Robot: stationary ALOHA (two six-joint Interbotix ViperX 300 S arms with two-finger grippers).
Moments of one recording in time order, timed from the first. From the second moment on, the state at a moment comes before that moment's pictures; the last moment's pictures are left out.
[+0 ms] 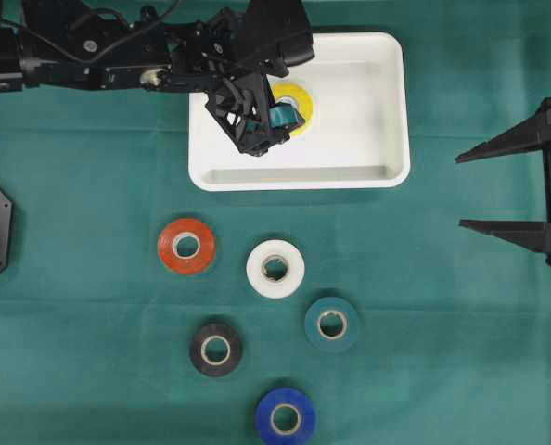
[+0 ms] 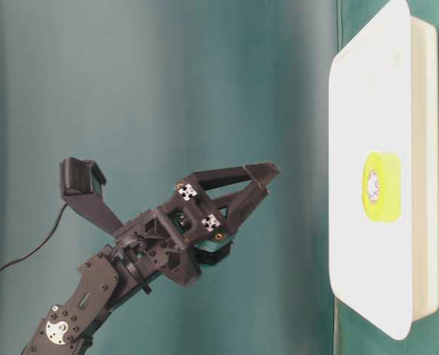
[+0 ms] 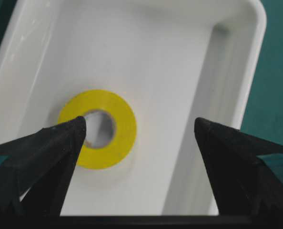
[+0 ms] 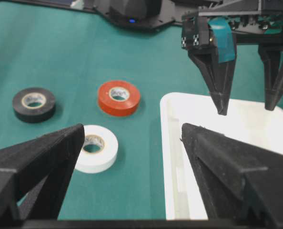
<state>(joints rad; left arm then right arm) 0.30 0.05 0.32 0.01 0.44 -0.01 -0.01 -0.91 1.12 -0.03 -0.04 0.04</state>
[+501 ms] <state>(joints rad) 0.10 0.02 0.36 0.01 0.42 -0.01 -0.01 -0.91 1.12 -0.03 -0.03 0.04</state>
